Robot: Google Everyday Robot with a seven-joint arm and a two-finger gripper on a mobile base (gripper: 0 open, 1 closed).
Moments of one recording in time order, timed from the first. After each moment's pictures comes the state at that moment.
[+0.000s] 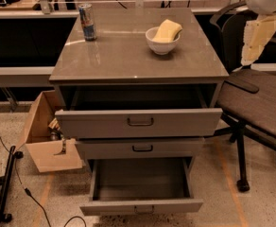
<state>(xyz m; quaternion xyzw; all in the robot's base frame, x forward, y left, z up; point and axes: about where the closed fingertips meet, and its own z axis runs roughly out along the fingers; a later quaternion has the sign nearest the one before) 0.578 -0.214 1.039 -0.75 0.58 -0.18 0.25</state>
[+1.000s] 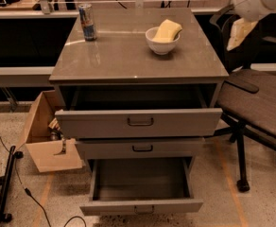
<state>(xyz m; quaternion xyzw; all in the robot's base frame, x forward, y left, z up) 0.697 -0.230 1.020 -0.78 0.43 -0.28 0.36</state>
